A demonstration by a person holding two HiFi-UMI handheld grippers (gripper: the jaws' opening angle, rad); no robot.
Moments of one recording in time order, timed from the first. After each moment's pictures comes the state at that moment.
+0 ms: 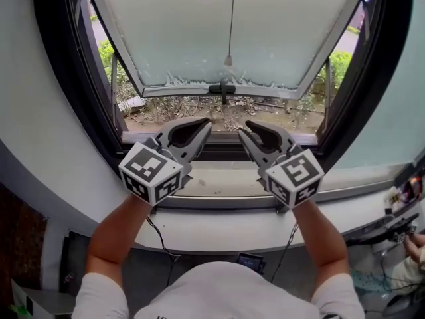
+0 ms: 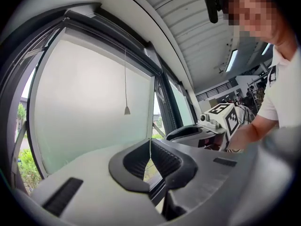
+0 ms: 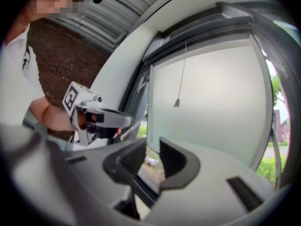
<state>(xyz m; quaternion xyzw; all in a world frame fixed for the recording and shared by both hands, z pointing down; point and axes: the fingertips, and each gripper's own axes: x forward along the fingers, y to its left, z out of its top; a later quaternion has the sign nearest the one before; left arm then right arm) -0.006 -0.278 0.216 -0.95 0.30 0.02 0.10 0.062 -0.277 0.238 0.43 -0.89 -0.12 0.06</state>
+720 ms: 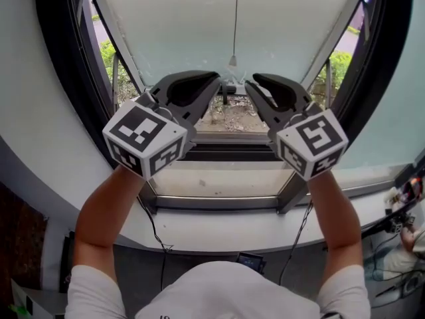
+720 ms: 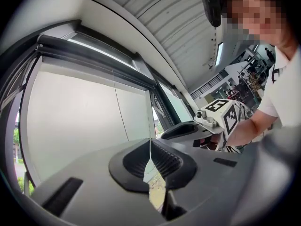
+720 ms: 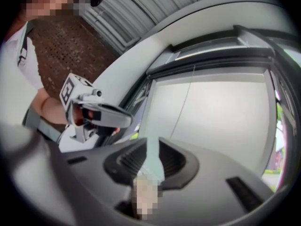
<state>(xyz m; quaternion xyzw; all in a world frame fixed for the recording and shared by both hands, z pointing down) 0.006 -0.274 0.105 -0.93 0.30 0.04 0.20 0.058 -0.285 0.122 0.44 -0.87 -0.23 0.05</state>
